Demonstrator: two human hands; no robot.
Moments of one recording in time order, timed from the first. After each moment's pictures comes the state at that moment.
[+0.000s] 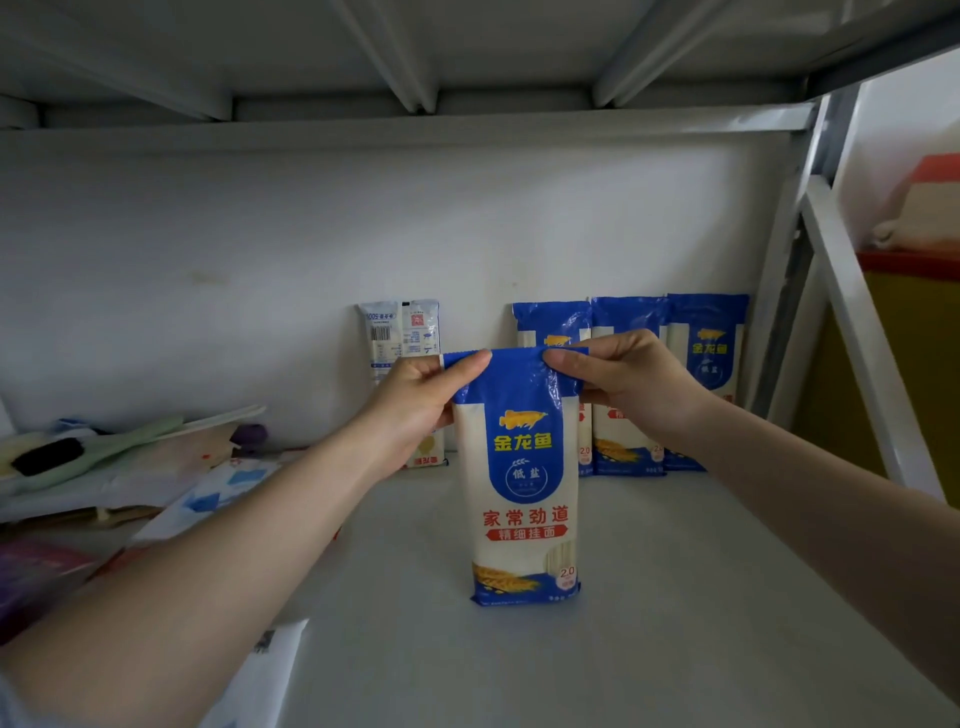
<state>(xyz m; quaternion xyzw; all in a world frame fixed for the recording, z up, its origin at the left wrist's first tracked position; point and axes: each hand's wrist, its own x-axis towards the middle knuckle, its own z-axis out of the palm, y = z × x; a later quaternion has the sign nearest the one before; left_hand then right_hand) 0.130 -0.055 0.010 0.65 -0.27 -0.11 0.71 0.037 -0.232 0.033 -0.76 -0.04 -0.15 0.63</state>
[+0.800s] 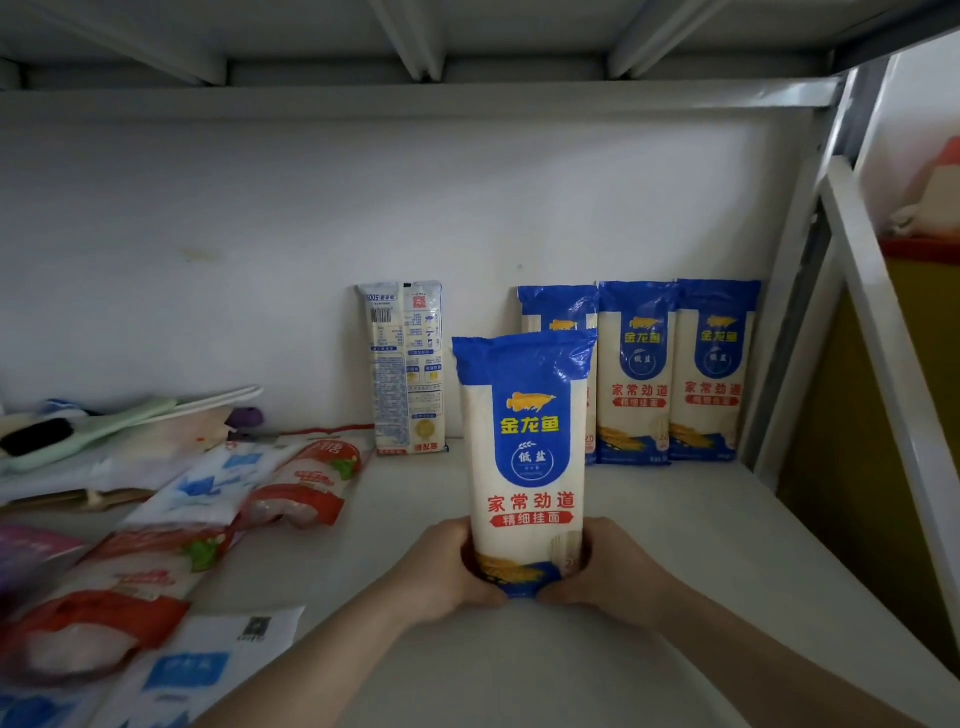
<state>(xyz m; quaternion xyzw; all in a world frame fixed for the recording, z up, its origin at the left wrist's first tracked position) 0.122 -0.047 -0.135 0.81 -0.32 -0.20 0.44 0.031 -0.226 -0.125 -0.86 0.06 0.01 0.50</state>
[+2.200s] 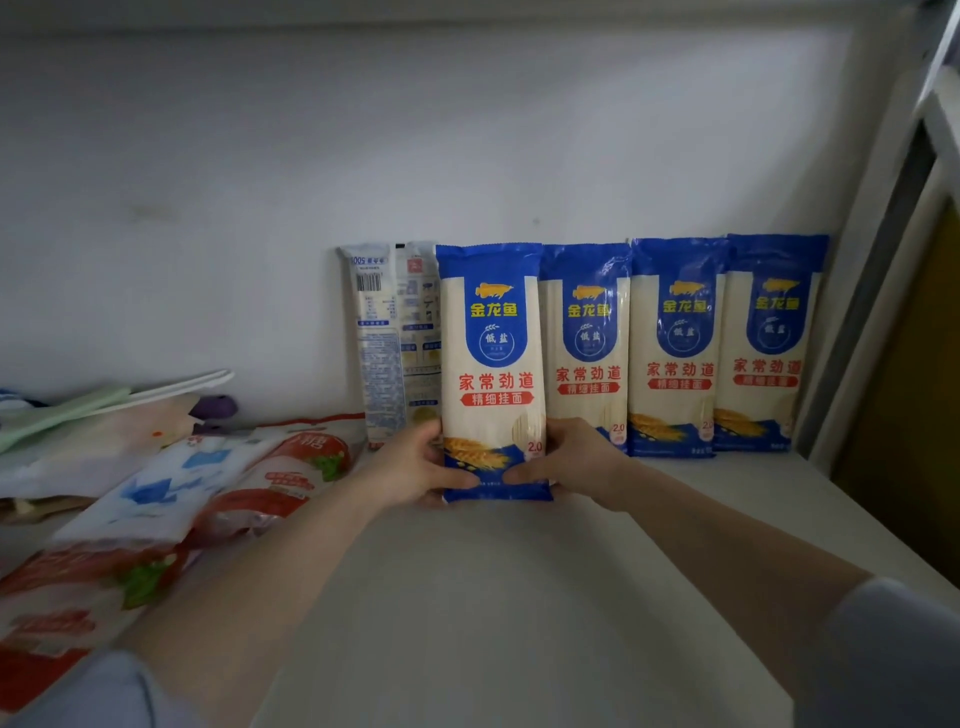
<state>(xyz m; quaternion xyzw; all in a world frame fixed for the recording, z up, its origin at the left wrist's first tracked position) 0.240 -0.057 -0.120 0.80 -0.25 -0.21 0.51 0.157 -0.239 -0.110 -0.84 0.12 -0.01 0.54</state>
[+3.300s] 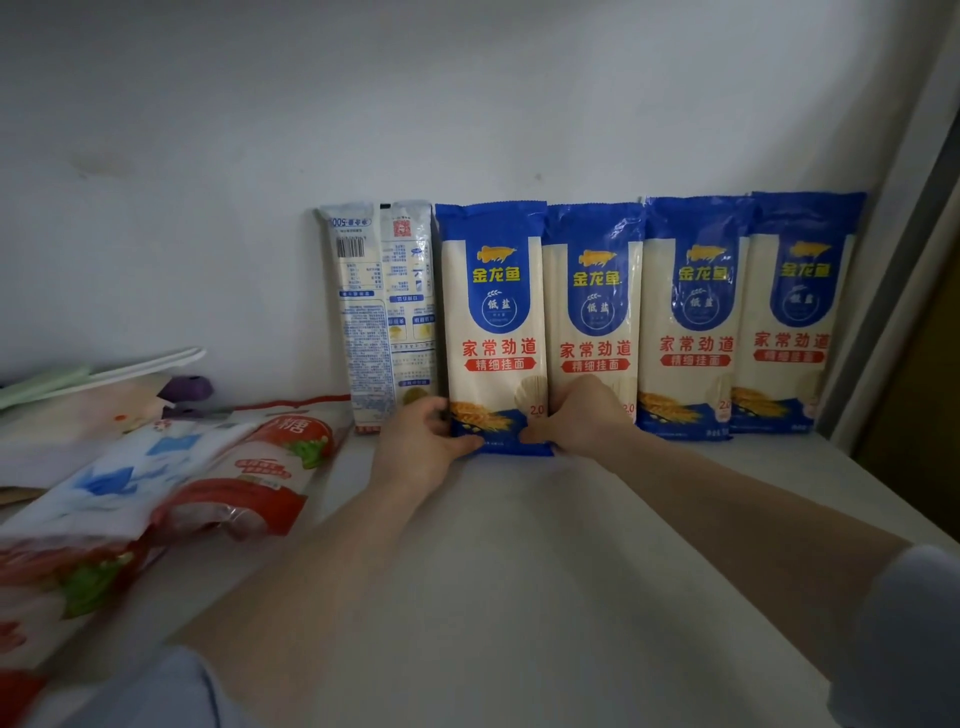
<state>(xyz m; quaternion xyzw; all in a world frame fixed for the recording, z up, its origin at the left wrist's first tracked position) 0.257 -0.090 -0.154 0.84 -0.19 0.02 0.51 0.191 -0.254 -0.116 -0.89 0.23 -0.10 0.38</state>
